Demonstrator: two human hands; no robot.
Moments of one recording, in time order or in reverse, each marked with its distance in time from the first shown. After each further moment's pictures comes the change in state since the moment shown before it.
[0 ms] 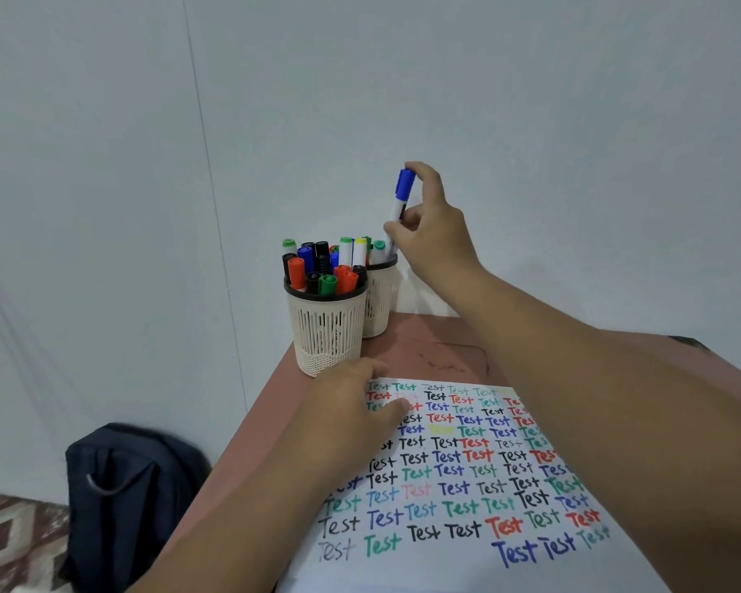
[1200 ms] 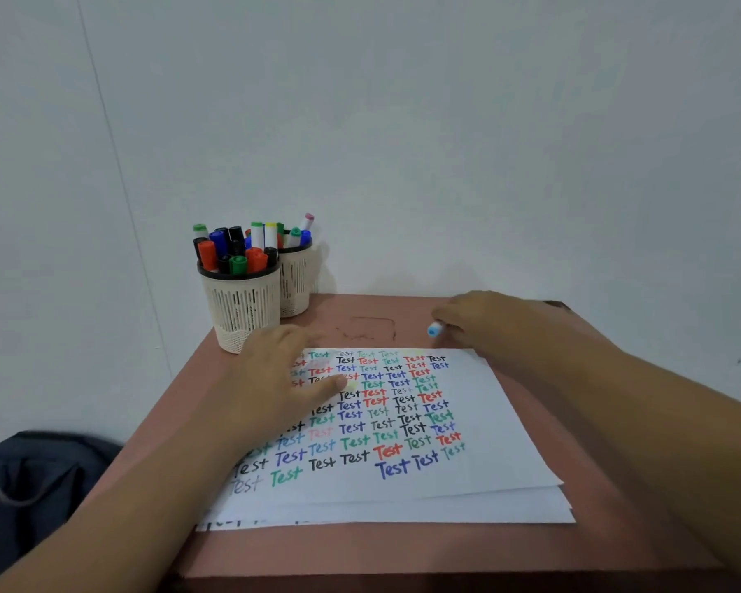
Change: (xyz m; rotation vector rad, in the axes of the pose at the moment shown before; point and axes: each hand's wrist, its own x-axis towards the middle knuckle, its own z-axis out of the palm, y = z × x) left_hand -0.010 0.008 0.001 0.199 -0.069 0.204; right_hand -0.121 0.132 -0.156 -0.819 -0.614 -0.152
